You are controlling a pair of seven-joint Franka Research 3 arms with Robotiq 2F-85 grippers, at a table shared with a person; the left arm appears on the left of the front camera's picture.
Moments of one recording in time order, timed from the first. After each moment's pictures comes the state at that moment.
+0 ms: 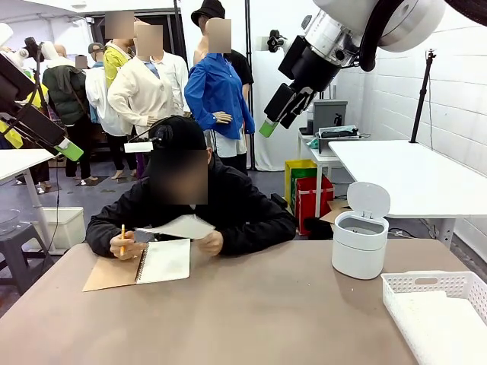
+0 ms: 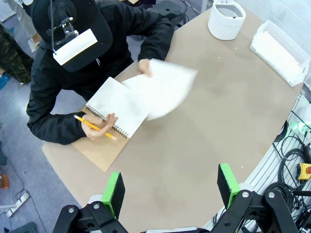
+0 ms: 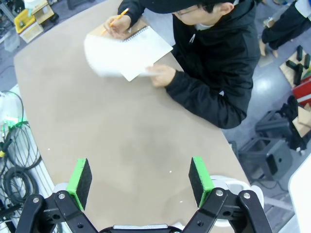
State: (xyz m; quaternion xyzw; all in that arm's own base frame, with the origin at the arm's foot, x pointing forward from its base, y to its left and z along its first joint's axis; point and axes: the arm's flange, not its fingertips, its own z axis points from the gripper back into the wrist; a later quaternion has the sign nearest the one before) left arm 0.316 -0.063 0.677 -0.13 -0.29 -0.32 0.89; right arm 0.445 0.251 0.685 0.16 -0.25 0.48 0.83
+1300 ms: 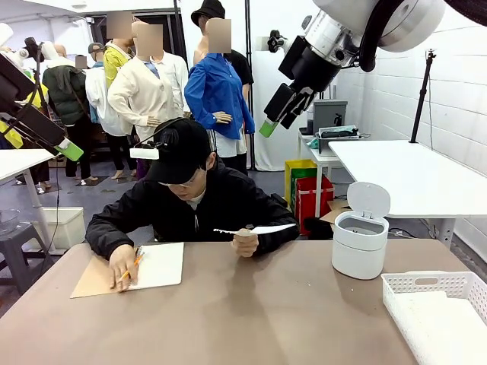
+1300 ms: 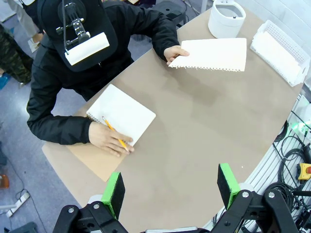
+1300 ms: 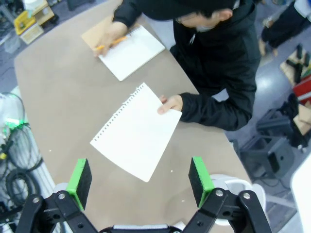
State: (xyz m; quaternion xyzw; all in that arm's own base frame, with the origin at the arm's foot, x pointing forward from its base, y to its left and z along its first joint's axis) left arm 0.316 -0.063 0.677 -0.13 -0.29 -0.32 0.89; right arm 0.449 0.250 0.682 0.17 -0.25 0.46 0.84
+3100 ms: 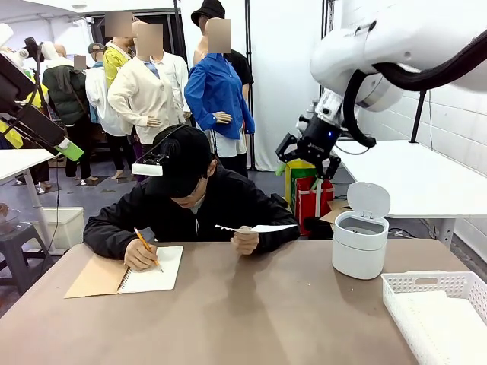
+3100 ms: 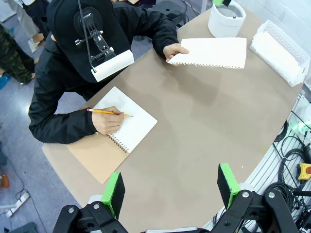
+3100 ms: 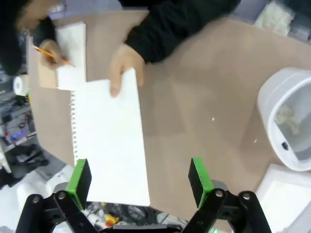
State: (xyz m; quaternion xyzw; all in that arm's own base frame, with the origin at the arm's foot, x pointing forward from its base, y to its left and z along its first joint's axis) left arm 0.316 -0.063 0.677 -0.13 -0.29 -0.32 0.89; right arm 0.587 0.204 0.525 0.25 0.02 0.03 0.97
